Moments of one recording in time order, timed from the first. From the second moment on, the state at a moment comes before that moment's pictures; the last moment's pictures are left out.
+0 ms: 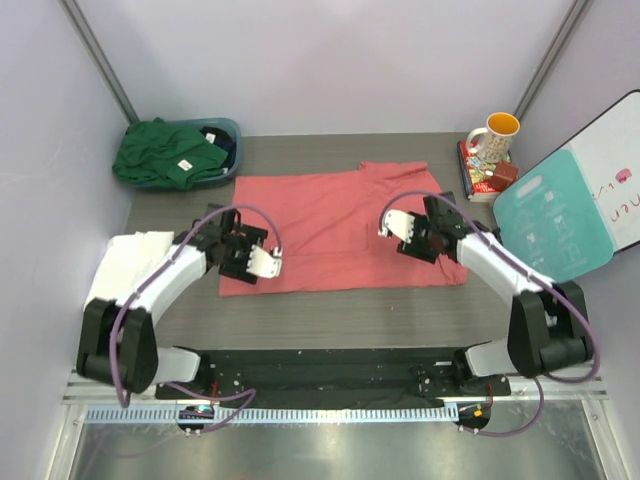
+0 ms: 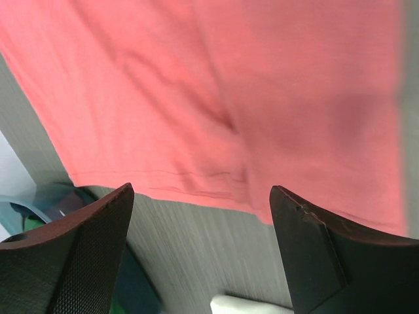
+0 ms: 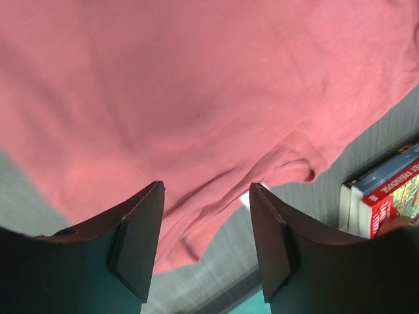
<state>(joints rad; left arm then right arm) -0.27 1.36 0.85 -0.53 0.28 1.58 0.24 1.41 0.88 -0.43 -0.08 -1.05</state>
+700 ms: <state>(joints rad) -0.27 1.33 0.68 -0.69 0.34 1.82 0.26 1.25 0.60 -0.51 -0.09 -1.16</state>
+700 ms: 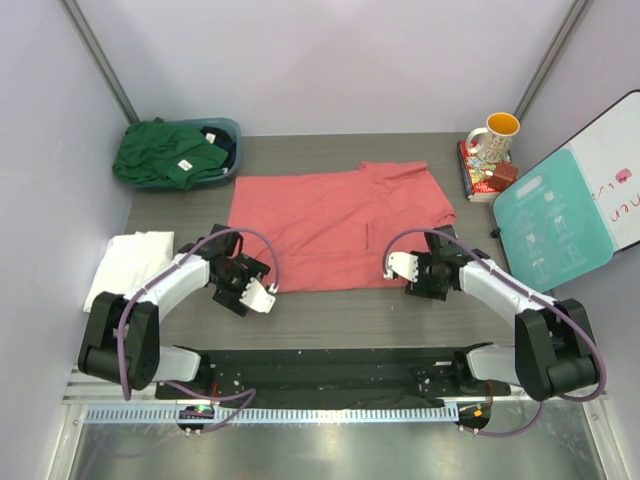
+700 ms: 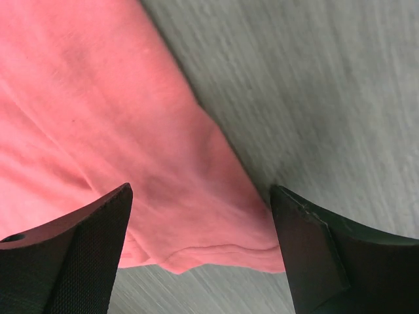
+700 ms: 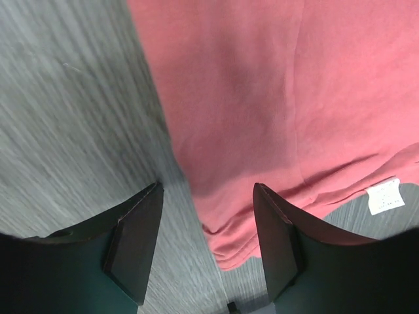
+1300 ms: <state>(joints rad) -0.27 1.41 0.75 -0.77 0.33 1.82 0.28 1.31 0.63 -0.46 -0.06 -1.15</state>
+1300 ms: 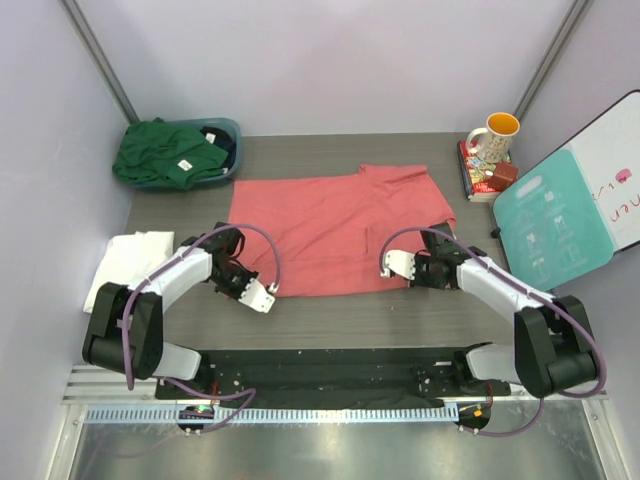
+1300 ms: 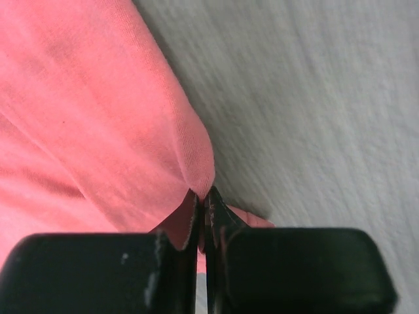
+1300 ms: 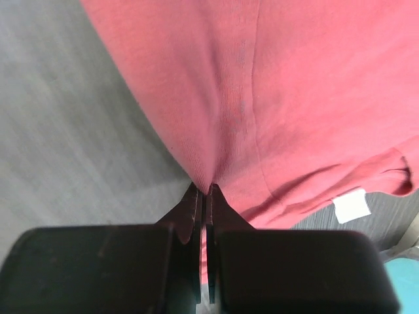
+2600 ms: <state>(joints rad) -0.15 1.80 1.47 -0.76 0.36 1.51 -0.03 1.77 1.43 -0.53 -0.25 -0.59</state>
